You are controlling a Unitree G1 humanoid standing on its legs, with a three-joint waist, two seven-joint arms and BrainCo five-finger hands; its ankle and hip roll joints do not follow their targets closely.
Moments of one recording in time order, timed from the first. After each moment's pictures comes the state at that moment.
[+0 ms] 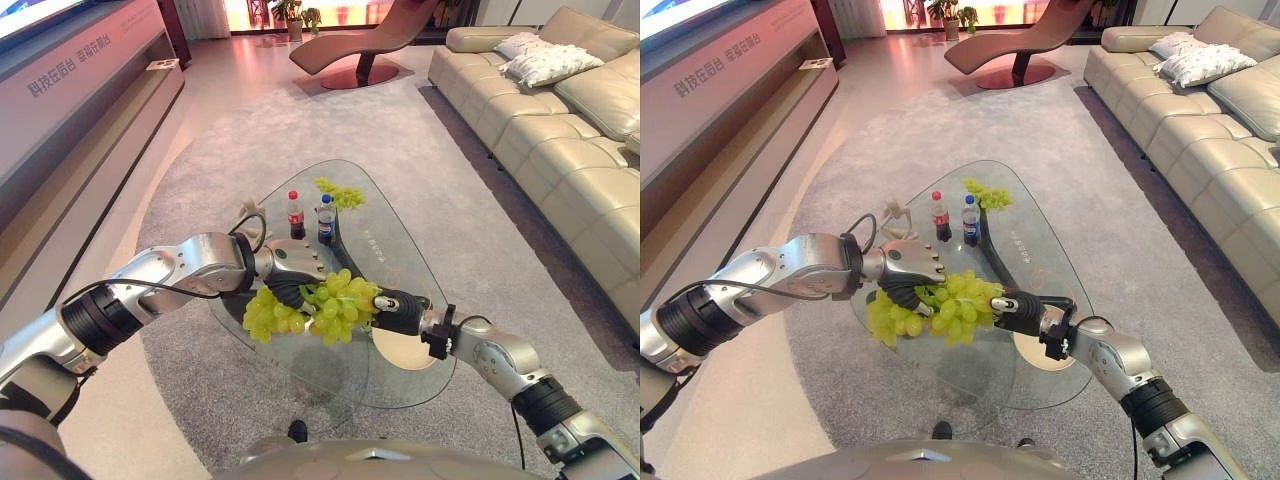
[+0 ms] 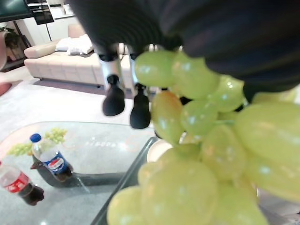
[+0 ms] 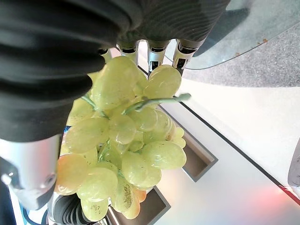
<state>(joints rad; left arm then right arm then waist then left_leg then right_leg) -0.66 0.95 -0.76 -0.19 0.51 -0.40 -0.57 -0.14 -0.57 0.41 0.11 0.85 0.39 0.64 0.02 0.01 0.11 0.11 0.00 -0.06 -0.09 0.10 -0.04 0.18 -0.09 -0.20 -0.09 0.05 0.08</state>
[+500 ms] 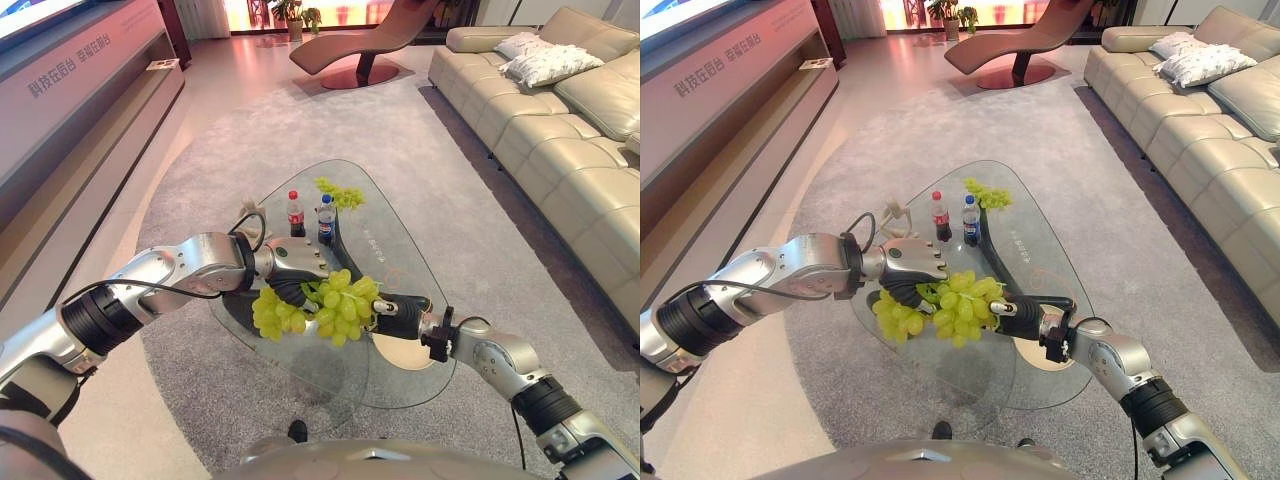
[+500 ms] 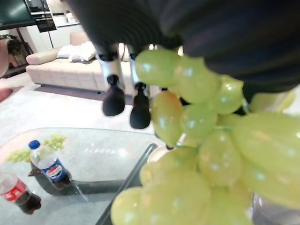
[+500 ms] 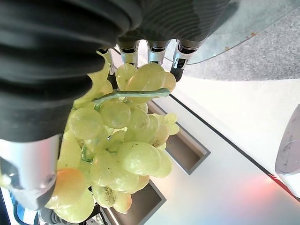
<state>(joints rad) -0.66 0.95 -0.76 -0.19 0.51 -0.40 -0.53 -0.14 -0.57 0.42 0.11 0.84 0.44 0.67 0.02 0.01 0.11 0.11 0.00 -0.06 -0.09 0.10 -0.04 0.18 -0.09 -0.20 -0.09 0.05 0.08</state>
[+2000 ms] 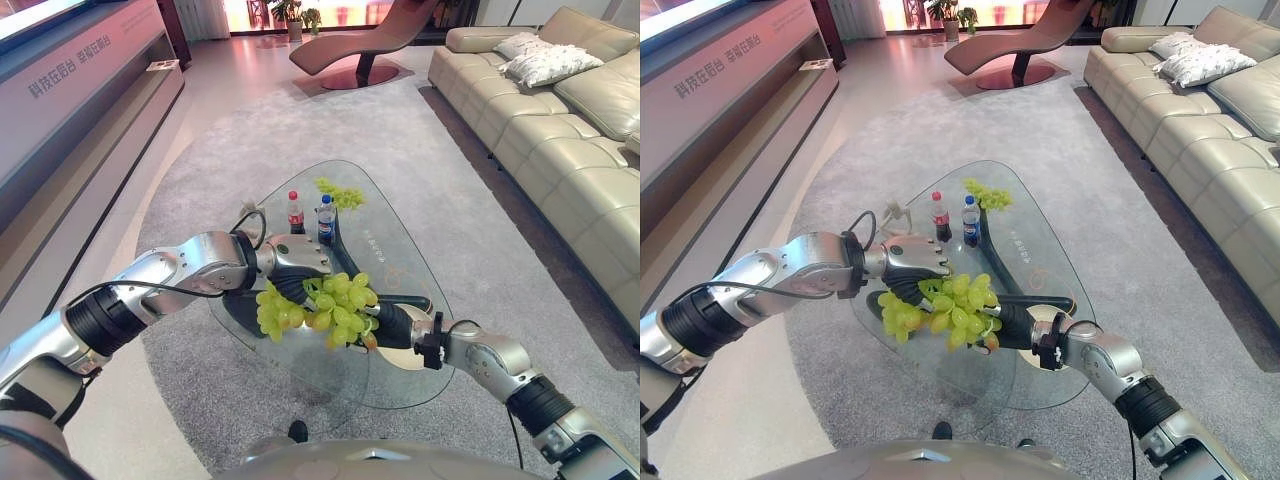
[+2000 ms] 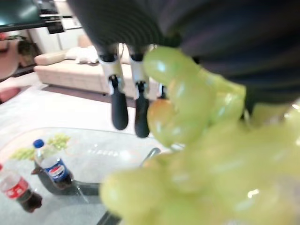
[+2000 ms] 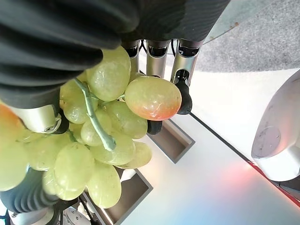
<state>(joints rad) -0.61 0.91 -0.71 -0.19 0.50 -0.34 -0.54 -0.14 -0.57 0.48 0.11 0.83 0.46 0.68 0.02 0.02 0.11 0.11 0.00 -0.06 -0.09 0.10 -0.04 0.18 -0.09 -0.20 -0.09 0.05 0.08</state>
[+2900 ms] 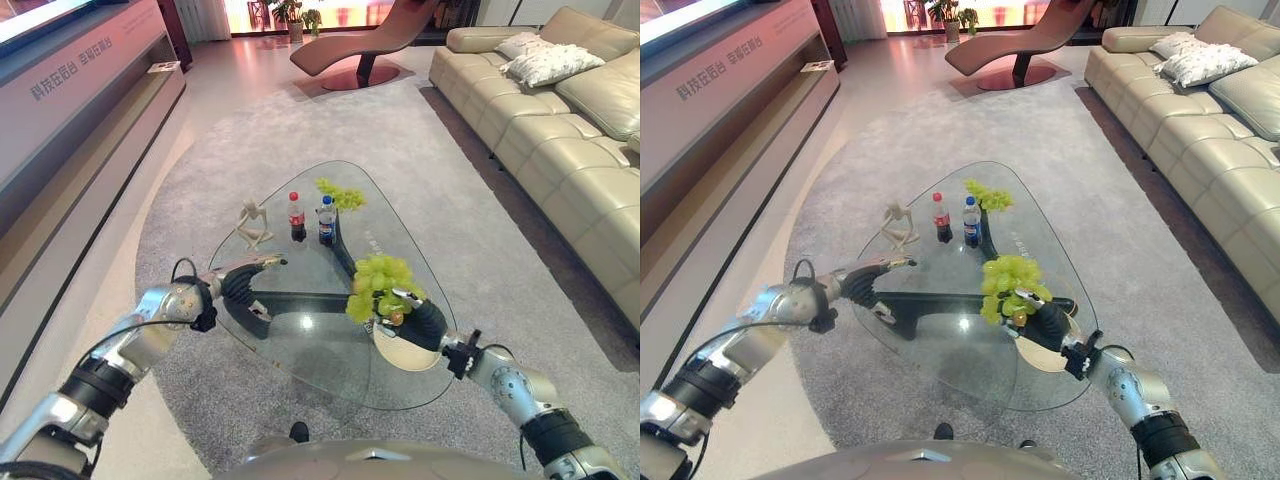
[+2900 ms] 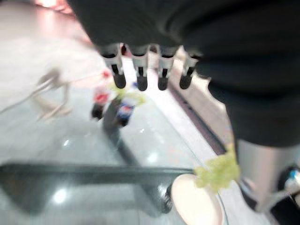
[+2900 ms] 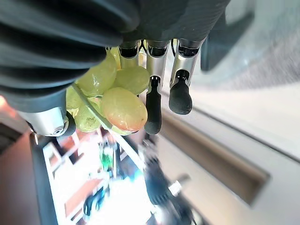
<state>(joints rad) -0.15 0.78 -0.40 0.12 0.29 -0.07 -0.36 0.03 -0.52 0.19 0.24 0.88 0.29 0.64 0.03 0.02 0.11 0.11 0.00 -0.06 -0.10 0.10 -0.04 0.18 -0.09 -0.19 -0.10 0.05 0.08</state>
